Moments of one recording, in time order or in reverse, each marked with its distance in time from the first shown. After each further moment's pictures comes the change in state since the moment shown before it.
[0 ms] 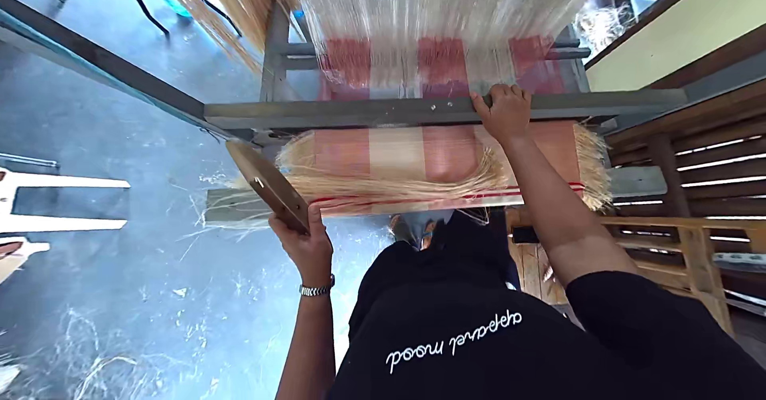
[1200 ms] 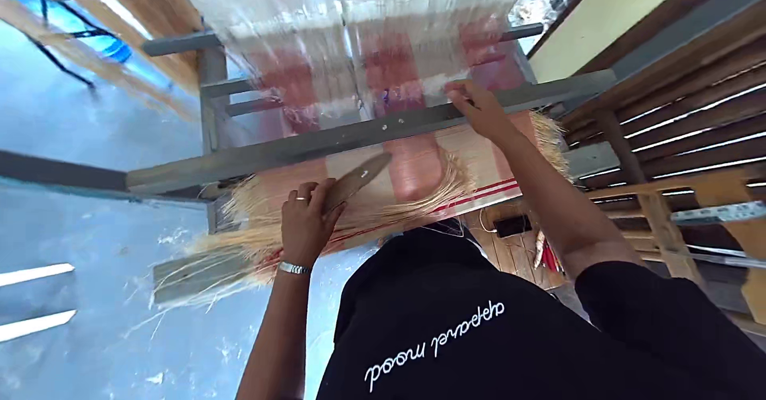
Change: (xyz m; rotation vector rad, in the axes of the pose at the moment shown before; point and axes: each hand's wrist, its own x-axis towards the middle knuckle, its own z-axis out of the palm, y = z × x) left_hand 0.089 -0.008 0.094 0.658 -0.708 0.600; right_hand 0.000 0.047 -0.044 0.665 -0.129 -0.090
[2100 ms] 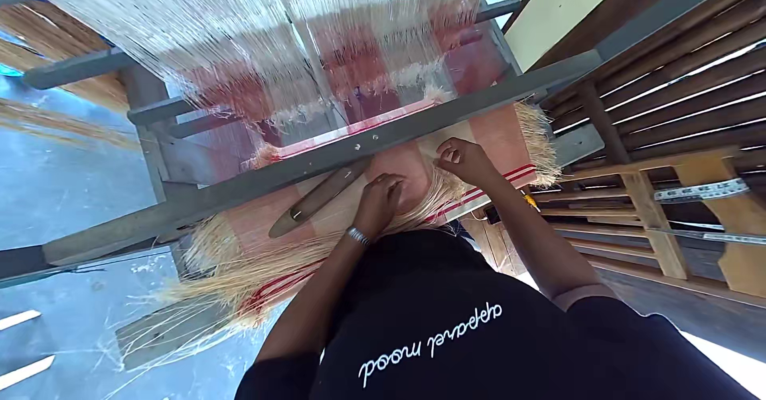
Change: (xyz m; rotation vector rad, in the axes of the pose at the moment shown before) left_hand 0.095 0.111 0.099 -0.566 -0.403 0.086; right_hand -0.077 0.047 0.042 0.043 -0.104 0.370
